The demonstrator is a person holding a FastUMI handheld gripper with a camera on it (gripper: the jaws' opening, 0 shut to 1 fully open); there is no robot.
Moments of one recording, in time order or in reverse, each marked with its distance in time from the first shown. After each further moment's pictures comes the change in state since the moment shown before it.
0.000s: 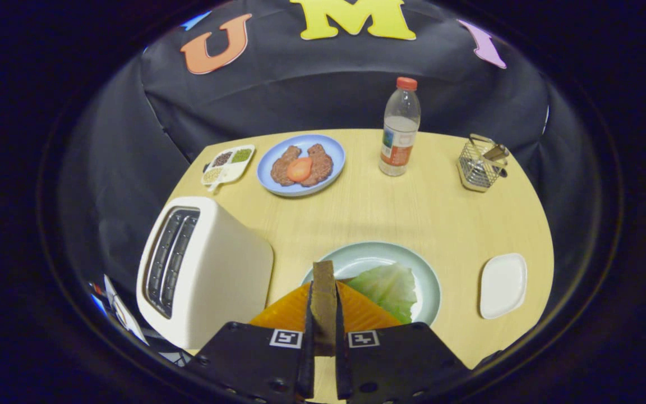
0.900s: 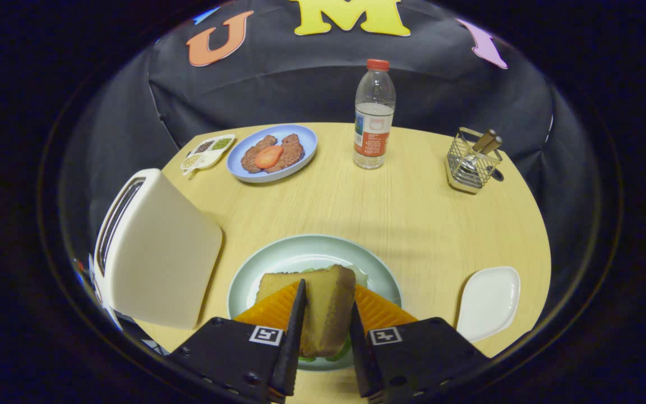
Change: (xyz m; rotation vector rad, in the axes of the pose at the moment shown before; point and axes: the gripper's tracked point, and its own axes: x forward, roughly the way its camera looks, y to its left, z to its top) arm 0.038 -0.073 -0.007 -0.092 -0.051 -0.017
